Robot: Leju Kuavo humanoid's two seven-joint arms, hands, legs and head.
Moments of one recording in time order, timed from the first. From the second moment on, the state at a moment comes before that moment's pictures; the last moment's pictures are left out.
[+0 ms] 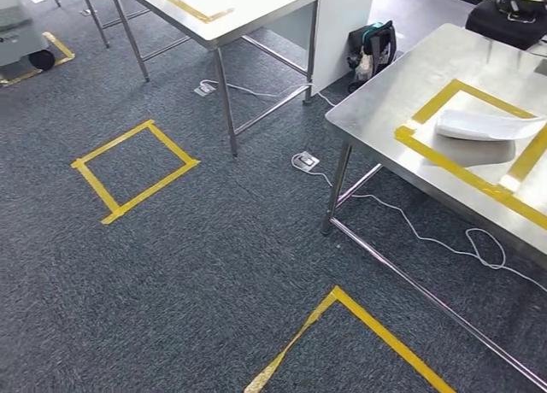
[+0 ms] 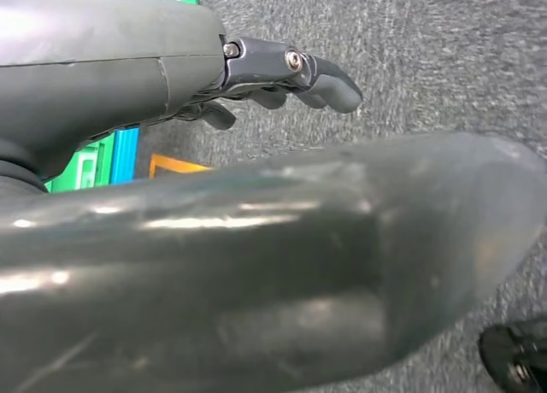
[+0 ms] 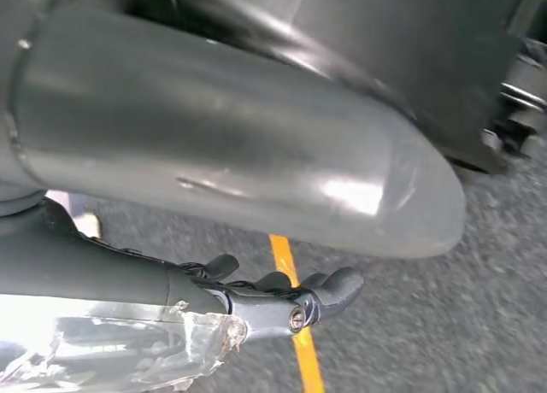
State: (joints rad) left arm 0.00 -0.09 0.28 -0.20 -0.87 0.24 0.19; right arm 0.00 0.27 -0.33 -0.17 0.99 -0.25 -0.05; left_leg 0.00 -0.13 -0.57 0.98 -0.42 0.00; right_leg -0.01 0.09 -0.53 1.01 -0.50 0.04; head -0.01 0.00
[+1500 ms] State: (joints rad) left arm -0.01 -0.13 0.28 -0.20 -0.86 0.21 0.16; right arm -0.02 0.28 -0.31 -0.17 1.05 -0.22 -0.02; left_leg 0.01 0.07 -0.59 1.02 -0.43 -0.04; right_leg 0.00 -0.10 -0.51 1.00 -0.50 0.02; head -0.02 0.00
